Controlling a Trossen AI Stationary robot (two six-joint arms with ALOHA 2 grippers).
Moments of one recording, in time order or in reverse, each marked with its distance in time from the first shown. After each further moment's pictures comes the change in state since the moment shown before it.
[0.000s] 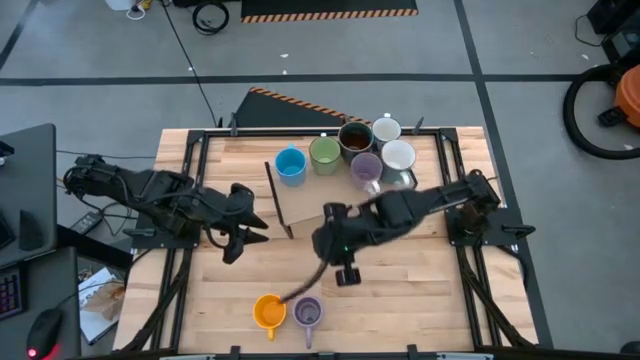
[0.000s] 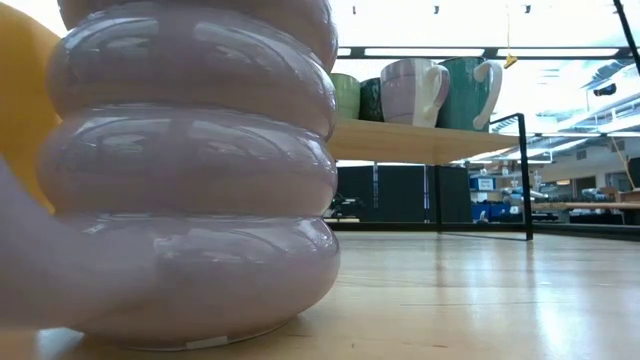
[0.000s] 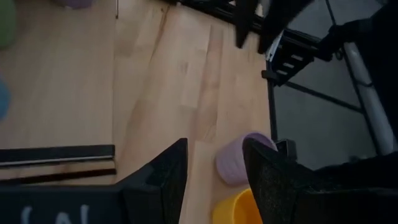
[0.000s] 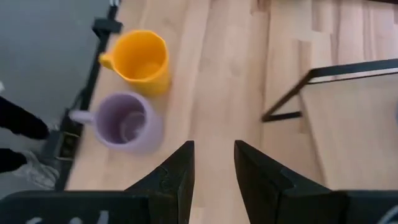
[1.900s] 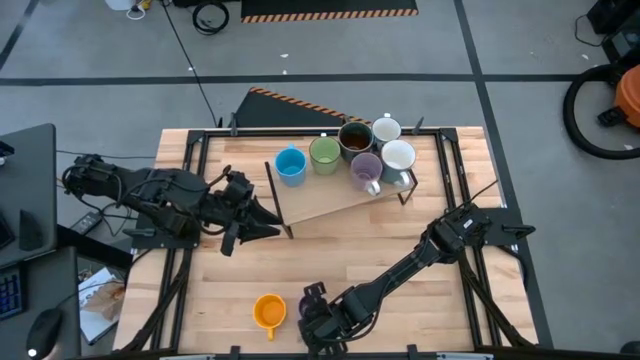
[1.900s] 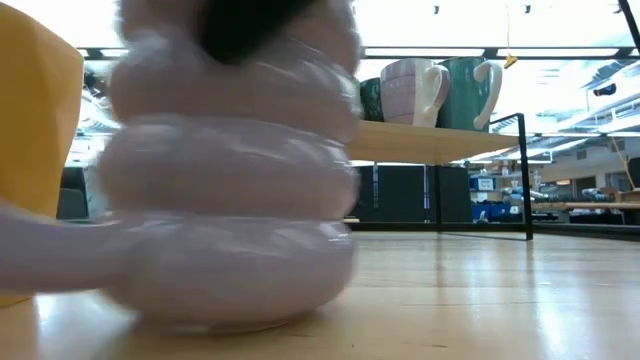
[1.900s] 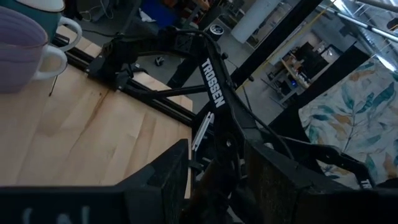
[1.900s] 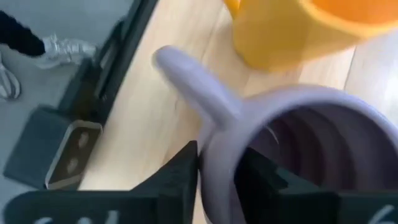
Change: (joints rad) left arm 0.004 -0.018 0.001 0.421 0.012 -0.153; right arm 0.239 0.443 -0.020 0.288 0.060 0.017
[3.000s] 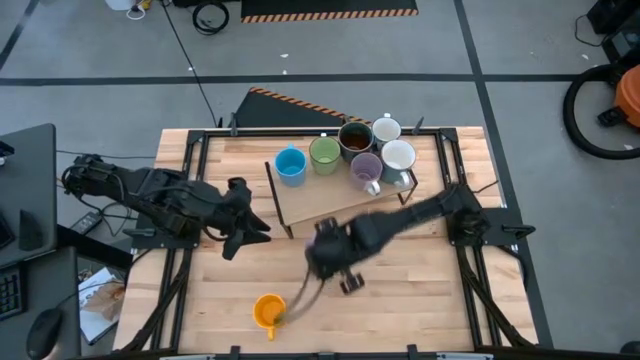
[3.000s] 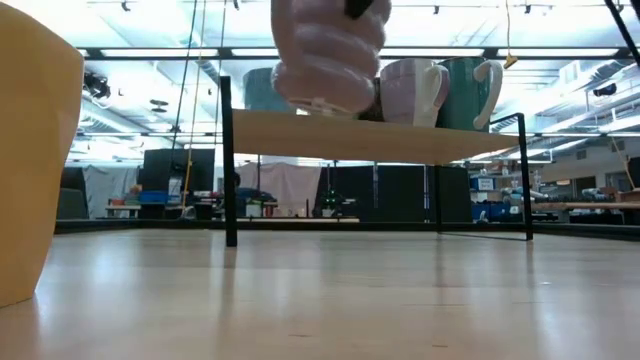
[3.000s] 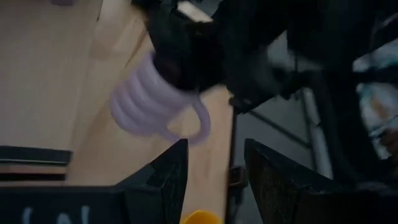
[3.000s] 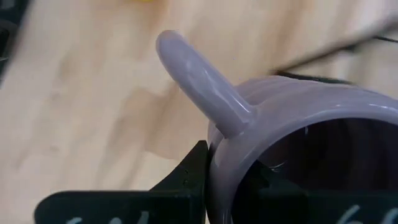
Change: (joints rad) left arm 0.003 -0.003 0.000 -0.315 0.037 -0.050; right arm -0.239 -0.305 0.000 -0.419 -0.063 -0.262
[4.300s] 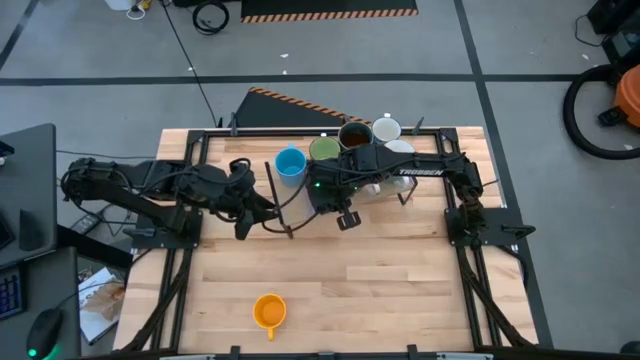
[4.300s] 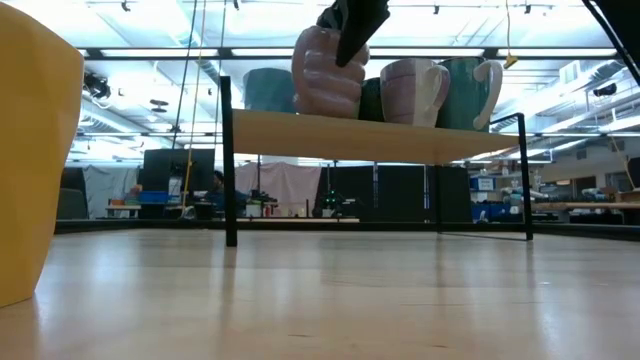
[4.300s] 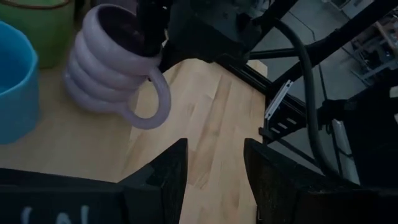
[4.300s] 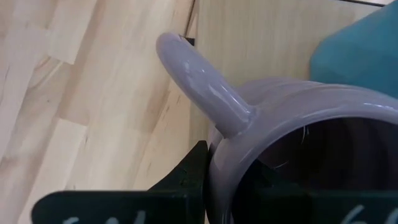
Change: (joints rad) left arm 0.137 0.002 0.000 0.004 -0.037 0.068; right arm -0.329 -0.089 0.002 -0.052 -0.084 -0.280
